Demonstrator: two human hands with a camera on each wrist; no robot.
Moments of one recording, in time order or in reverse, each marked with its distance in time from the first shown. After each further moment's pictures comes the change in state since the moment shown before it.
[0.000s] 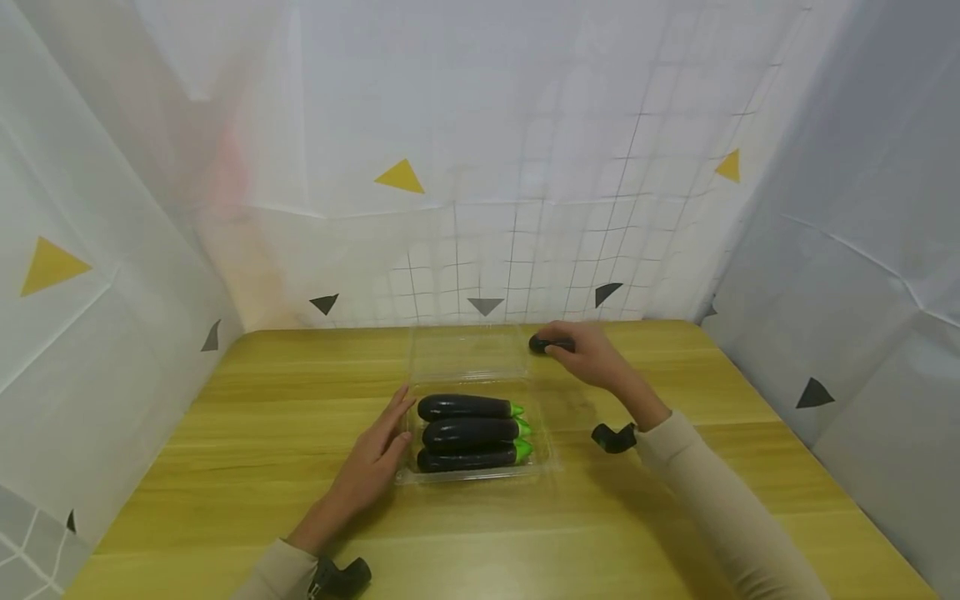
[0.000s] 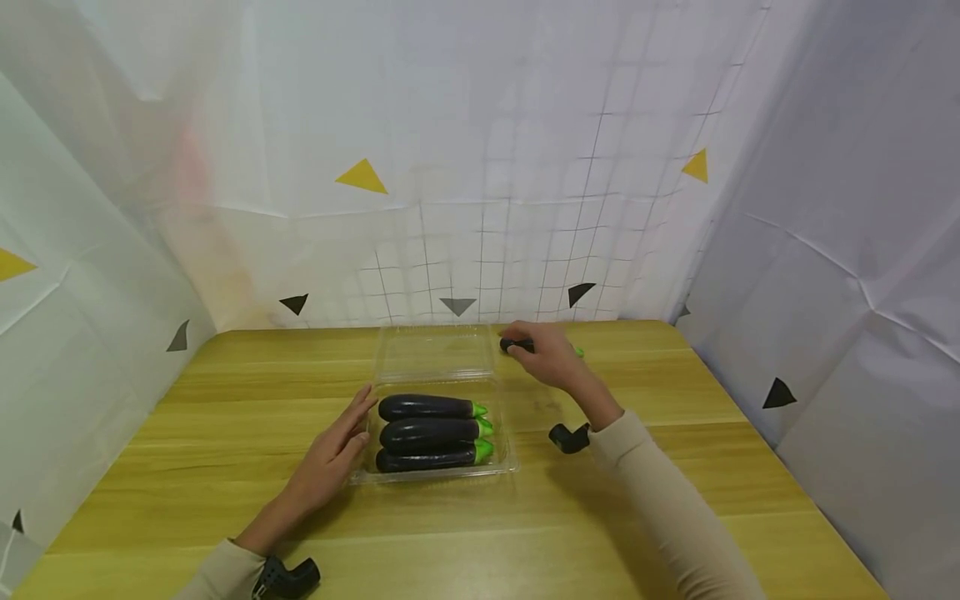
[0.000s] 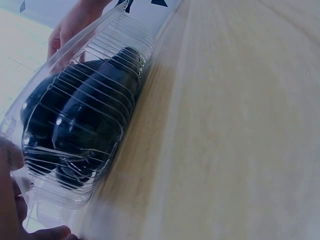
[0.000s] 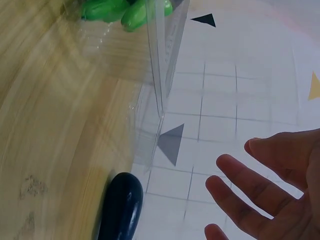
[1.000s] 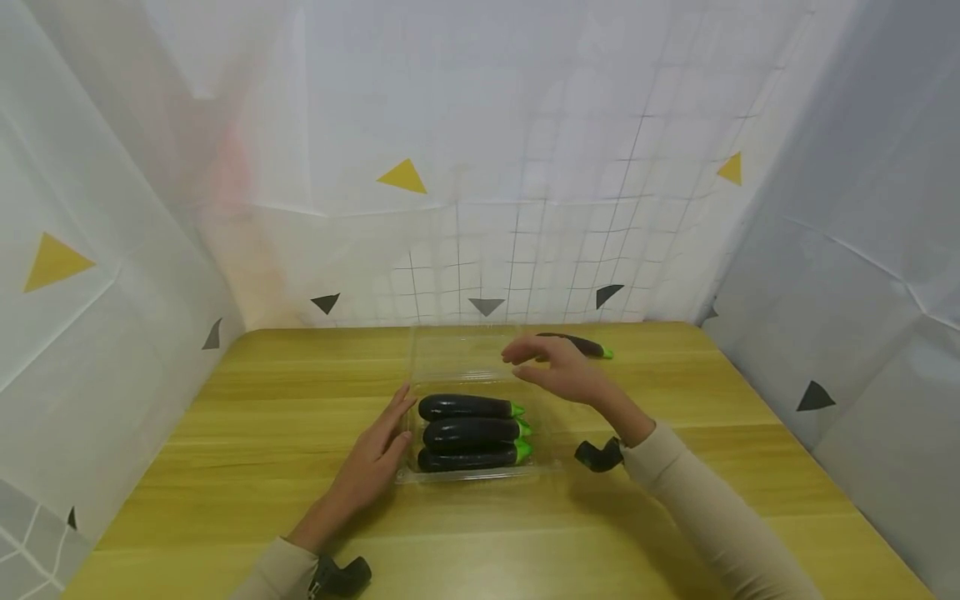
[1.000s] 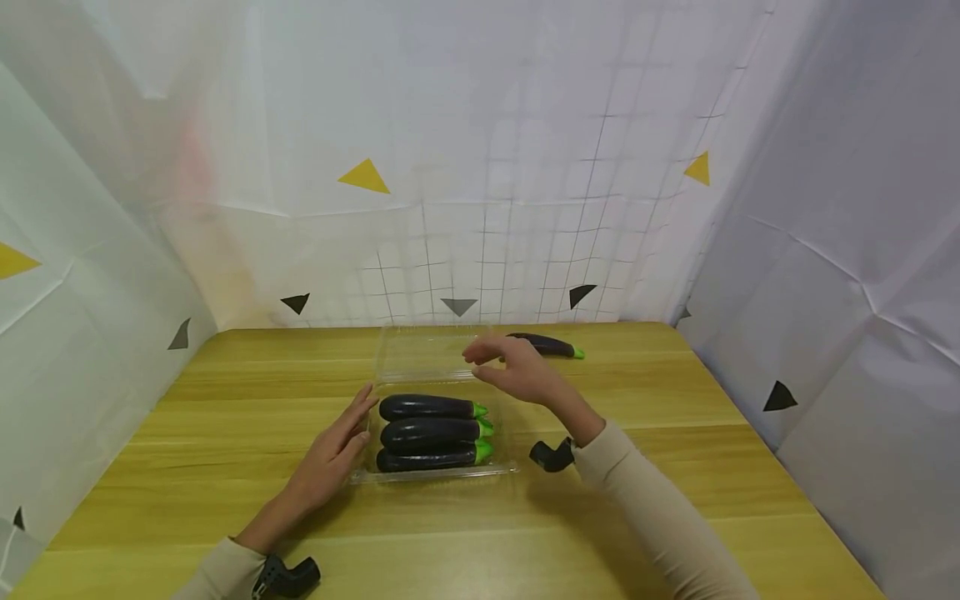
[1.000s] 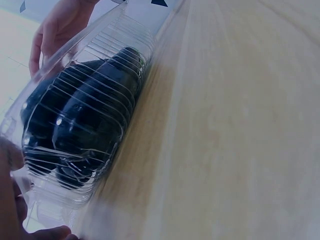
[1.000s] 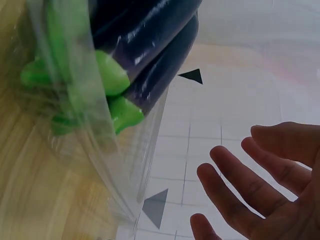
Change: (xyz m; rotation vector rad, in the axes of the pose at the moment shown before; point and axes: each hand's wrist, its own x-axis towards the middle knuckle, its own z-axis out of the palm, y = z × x) left_hand 0.000 0.000 -0.001 0.008 -0.004 -0.009; right_hand 0.003 -0.048 0.020 0.187 -0.141 -0.058
